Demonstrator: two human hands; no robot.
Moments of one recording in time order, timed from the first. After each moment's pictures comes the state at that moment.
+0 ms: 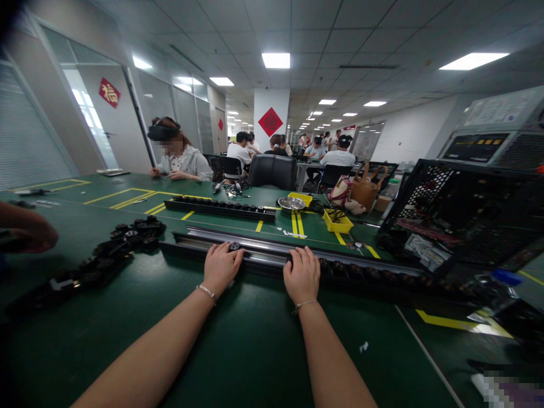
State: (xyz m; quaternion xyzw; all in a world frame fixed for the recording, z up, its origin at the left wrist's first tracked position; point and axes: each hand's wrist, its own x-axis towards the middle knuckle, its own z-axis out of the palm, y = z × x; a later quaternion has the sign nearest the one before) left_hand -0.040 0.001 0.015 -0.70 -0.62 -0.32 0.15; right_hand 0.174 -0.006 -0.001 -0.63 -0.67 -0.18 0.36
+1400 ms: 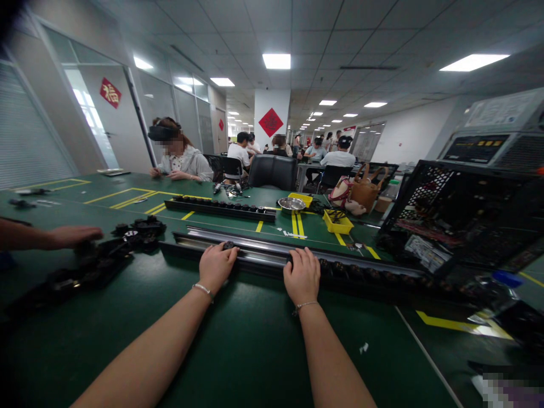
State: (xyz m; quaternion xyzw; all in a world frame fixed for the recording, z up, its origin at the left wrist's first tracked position) left_hand -0.055 0.010 0.010 -0.68 -0.65 -0.32 0.15; right_hand 0.175 -0.006 -0.001 -0.63 -0.67 -0.17 0.36
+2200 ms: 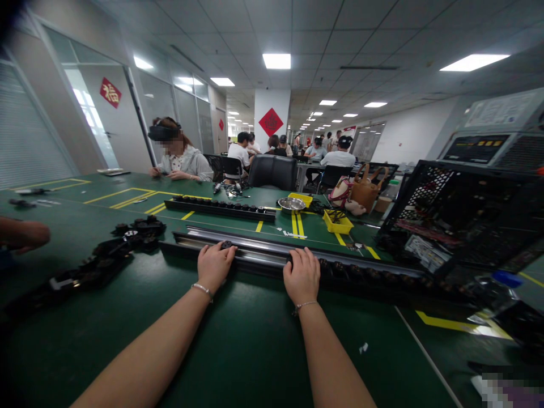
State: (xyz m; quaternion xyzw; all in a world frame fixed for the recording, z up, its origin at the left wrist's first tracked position) left_hand -0.058 0.010 0.008 -0.66 -0.67 -0.31 0.15; right_hand 0.174 -0.007 0.001 -0.63 -0.67 -0.17 0.35
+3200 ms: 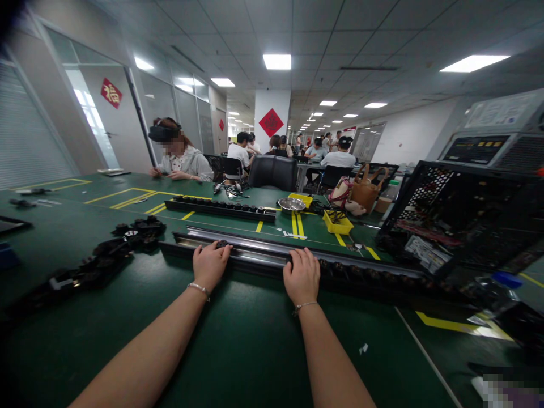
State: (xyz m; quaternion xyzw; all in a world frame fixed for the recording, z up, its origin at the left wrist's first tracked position) left_hand -0.067 0.009 0.012 -0.65 -0.69 -0.30 0.13; right_hand 0.175 -0.006 0.000 -0.63 -0.67 -0.18 0.35
